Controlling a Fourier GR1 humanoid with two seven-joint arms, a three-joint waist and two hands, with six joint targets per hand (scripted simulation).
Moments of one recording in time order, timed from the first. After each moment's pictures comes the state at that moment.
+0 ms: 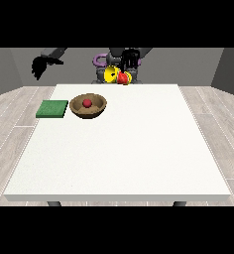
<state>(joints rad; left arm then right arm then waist) -0.93 0.05 -0.39 -0.71 -1.24 0.33 0.36 -0.21 -0.38 -0.38 -0.99 -0.25 0.39 -0.21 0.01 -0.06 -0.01</state>
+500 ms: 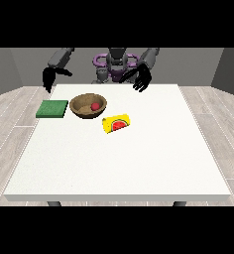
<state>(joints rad) -0.66 0.00 -0.14 -1.00 -0.51 0.47 0.11 -0.29 -0.29 -0.34 -1.04 -0.23 0.30 -0.23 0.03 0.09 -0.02</state>
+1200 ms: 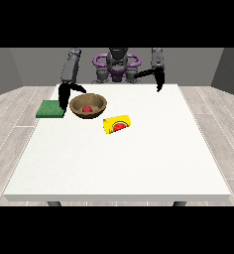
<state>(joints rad) -0.44 0.05 -0.09 -1.20 -0.13 0.18 -0.24 -0.41 -0.20 -0.36 -0.86 -0.20 0.12 -0.35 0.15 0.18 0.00</state>
